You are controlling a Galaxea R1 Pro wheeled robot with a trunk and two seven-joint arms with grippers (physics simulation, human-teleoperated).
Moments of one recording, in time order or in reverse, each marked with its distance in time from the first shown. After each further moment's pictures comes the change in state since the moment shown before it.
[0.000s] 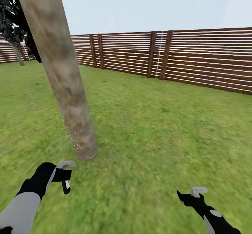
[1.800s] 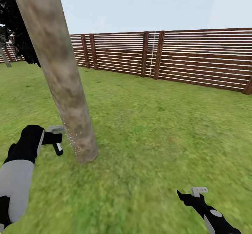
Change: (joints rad) left arm -0.248 0.071 -0.013 -0.234 -0.019 0.243 -0.033; right arm 0.000 -0.002 0.000 -0.001 -0.005 0.000 0.000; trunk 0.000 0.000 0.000
